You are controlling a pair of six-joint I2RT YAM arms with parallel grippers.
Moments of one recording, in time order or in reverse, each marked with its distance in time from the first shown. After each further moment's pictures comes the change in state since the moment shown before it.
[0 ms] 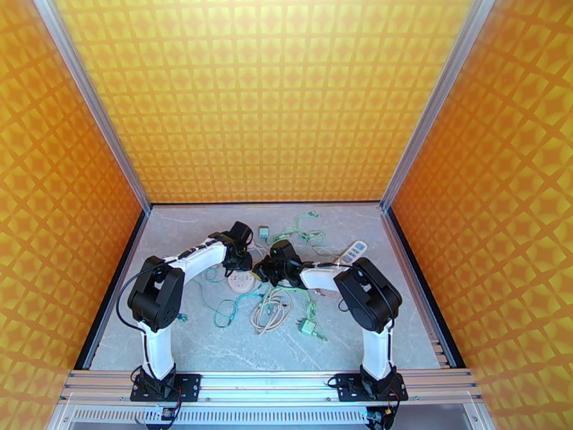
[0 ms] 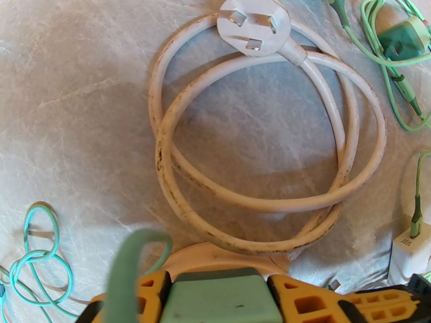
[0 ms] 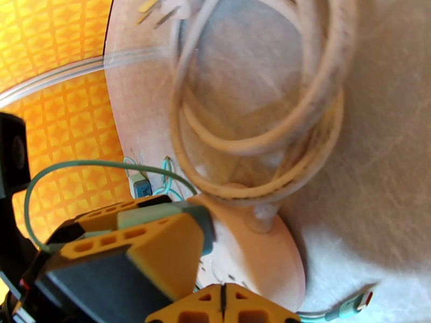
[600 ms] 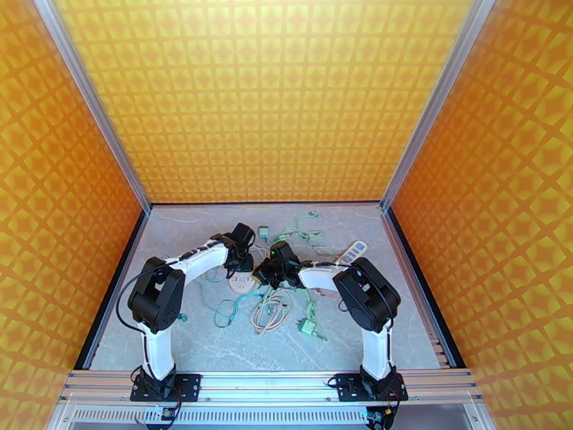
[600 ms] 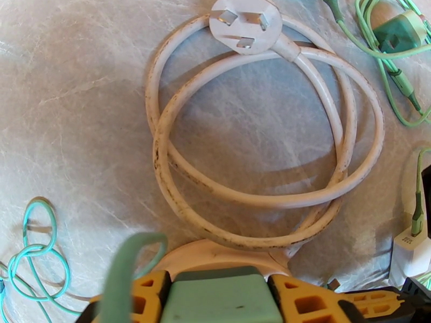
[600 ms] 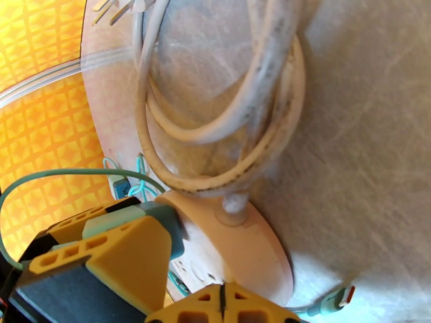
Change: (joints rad) left arm -0.021 -0.014 -0.021 0.014 -0.026 -0.017; right arm 0.003 0.010 0.044 -0.141 0.013 -0.028
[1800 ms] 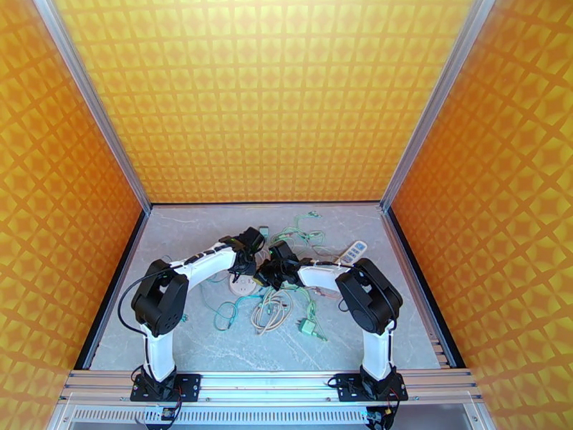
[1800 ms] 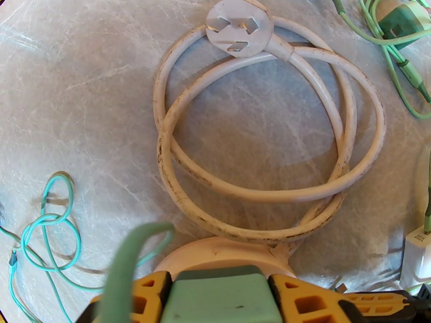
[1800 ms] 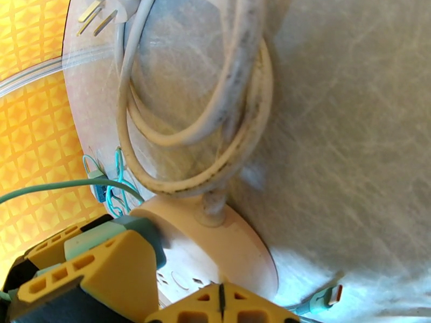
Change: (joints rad) left arm -0.088 0.002 0.034 -0.087 -0.162 -0.064; right arm 0.008 -0.020 0.031 -0.146 0.032 -0.063
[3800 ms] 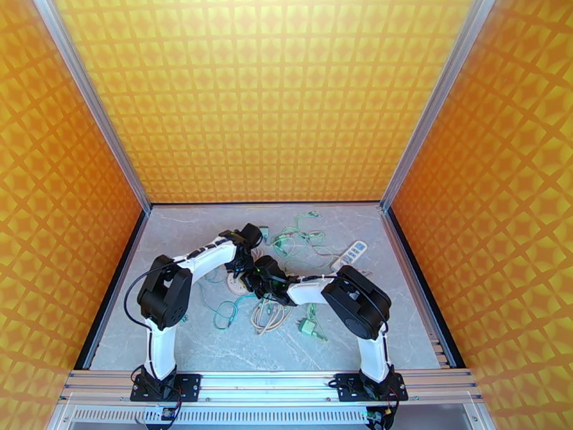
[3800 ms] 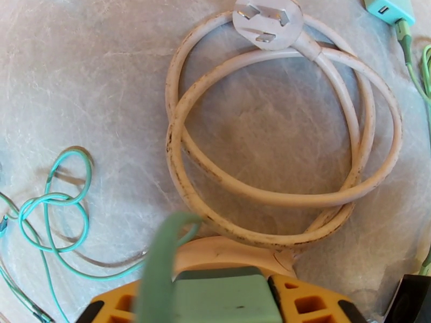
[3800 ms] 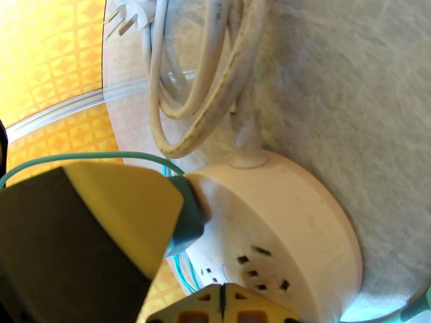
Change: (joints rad) left arm 0.039 0.073 0.103 -0.114 -0.018 -0.193; right arm 0.174 0.029 -0.106 0.404 0.255 0.364
